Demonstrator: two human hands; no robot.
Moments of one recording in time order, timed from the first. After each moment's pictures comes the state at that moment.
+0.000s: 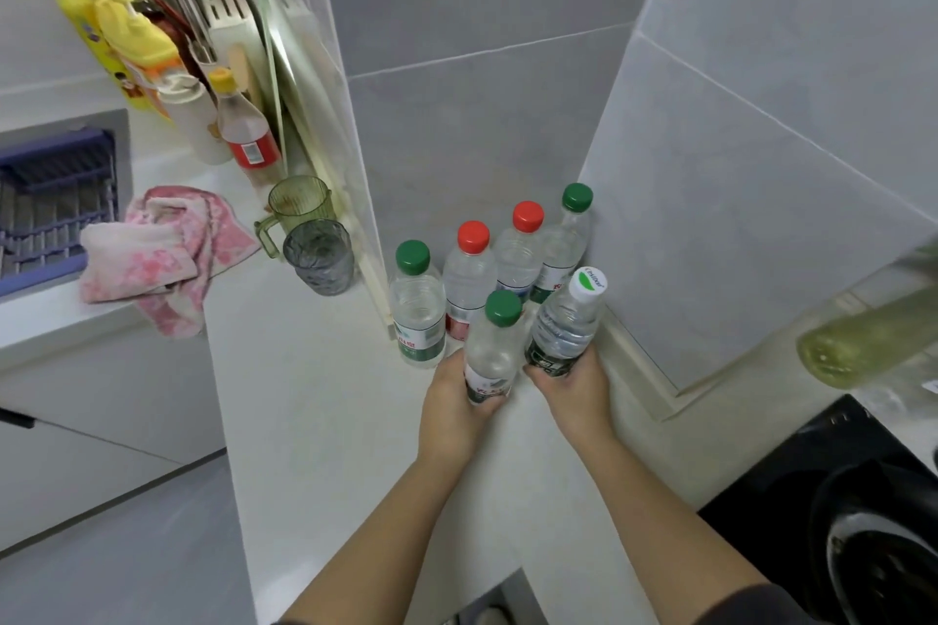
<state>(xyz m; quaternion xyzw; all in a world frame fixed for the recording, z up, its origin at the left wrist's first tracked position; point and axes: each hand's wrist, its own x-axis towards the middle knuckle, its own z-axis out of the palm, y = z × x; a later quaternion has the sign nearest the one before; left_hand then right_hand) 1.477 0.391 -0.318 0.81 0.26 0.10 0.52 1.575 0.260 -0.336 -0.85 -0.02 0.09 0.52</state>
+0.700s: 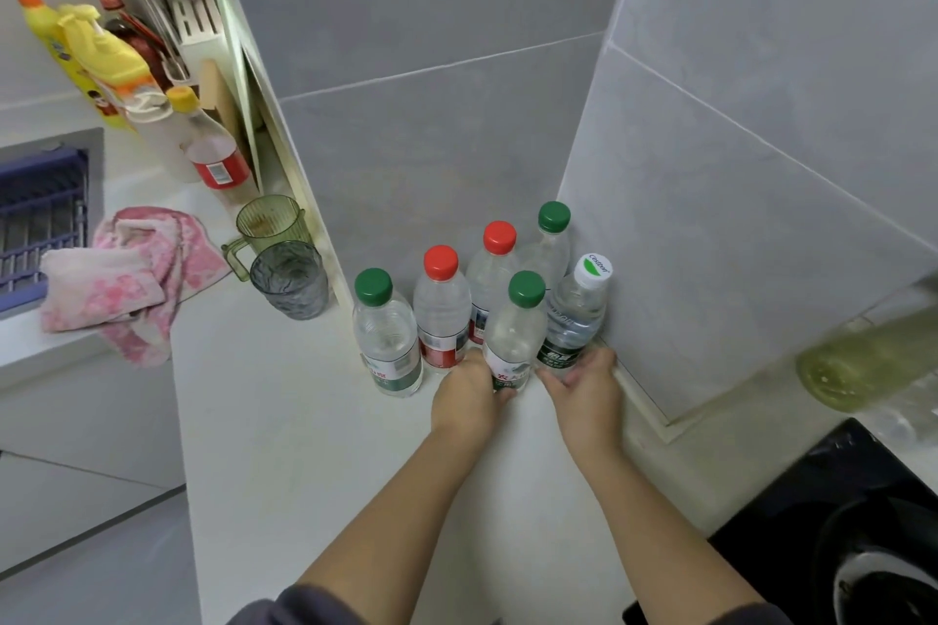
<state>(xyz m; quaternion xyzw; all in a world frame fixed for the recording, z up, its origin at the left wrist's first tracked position) 1.551 0.375 -0.308 0.90 0.28 -0.07 0.34 1.612 0.243 -0.340 -0.90 0.00 0.02 0.43</state>
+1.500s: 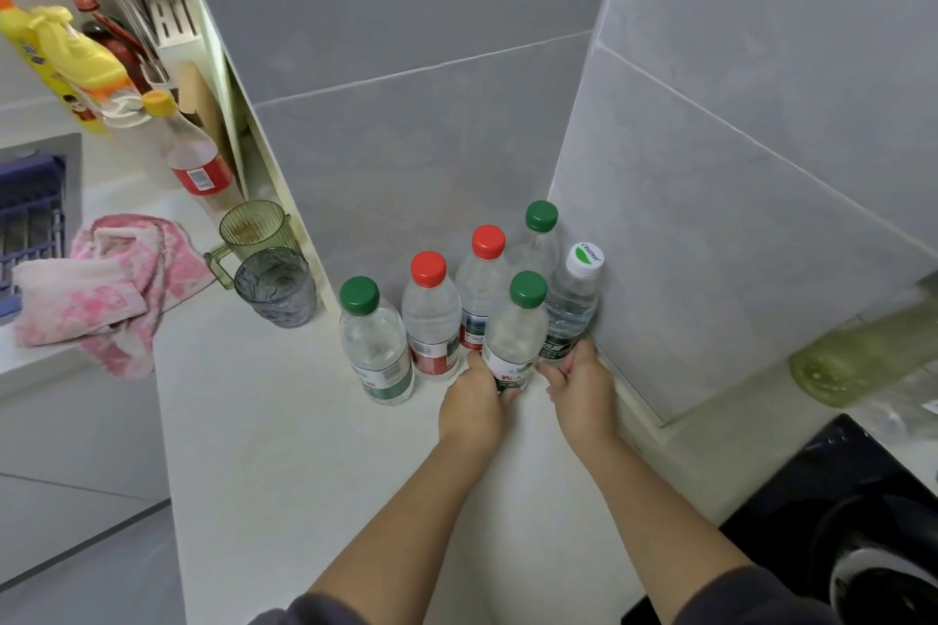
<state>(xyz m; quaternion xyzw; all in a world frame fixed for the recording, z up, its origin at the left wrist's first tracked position) 1.559 0.363 -0.314 0.87 0.30 -0.06 0.39 1.632 0.242 -0.348 -0.92 -0.07 0.03 0.39</state>
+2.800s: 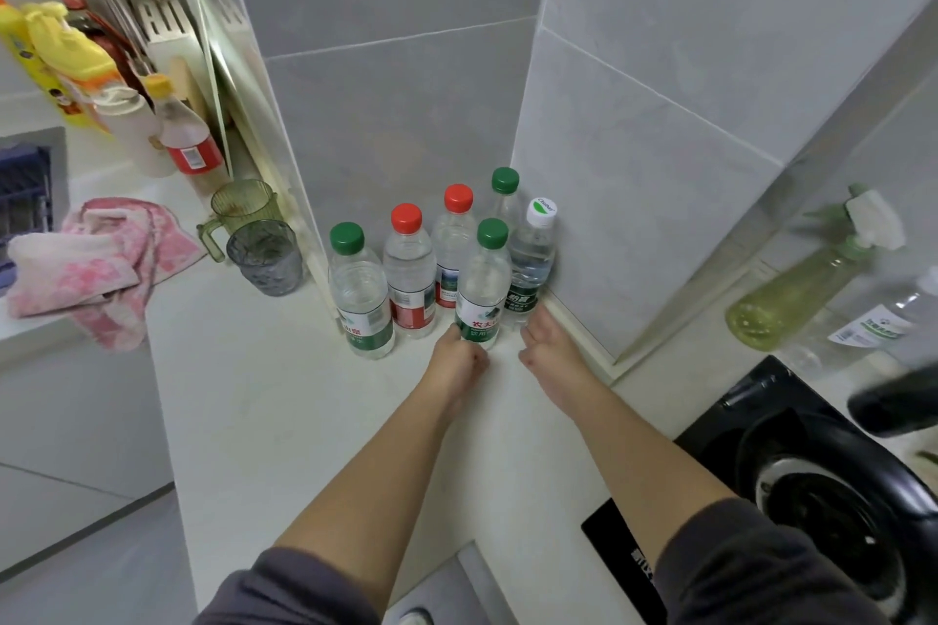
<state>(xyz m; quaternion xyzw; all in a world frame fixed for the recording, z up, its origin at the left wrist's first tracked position) 1.531 0.350 -0.305 0.52 0.31 -0.05 0.79 1.593 0.225 -0.307 -0.72 -0.05 0.27 0.64</state>
